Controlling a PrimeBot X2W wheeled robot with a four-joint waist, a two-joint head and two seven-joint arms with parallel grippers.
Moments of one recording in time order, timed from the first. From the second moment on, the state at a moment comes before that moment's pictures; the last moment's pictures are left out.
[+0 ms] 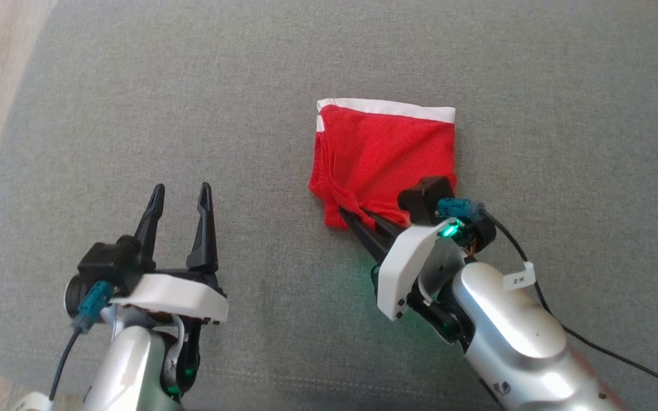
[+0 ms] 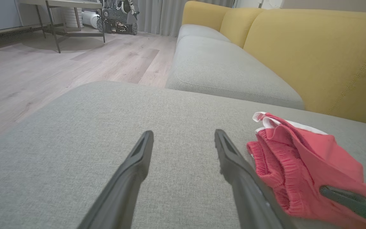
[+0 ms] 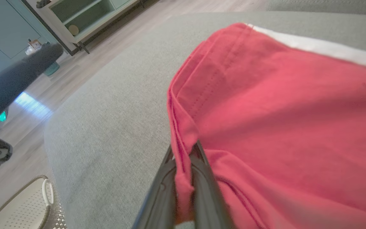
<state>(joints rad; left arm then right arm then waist) -0.16 0.06 -0.21 0.19 -0.26 0.04 -0.25 -0.49 -0.07 0.65 0.44 0.45 0.13 0.21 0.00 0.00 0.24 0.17</state>
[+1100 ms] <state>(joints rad) -0.16 0.07 -0.16 0.16 -0.22 0.05 -0.25 -0.18 -0.11 0.06 0.05 0.22 0.13 -0.05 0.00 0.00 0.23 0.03</state>
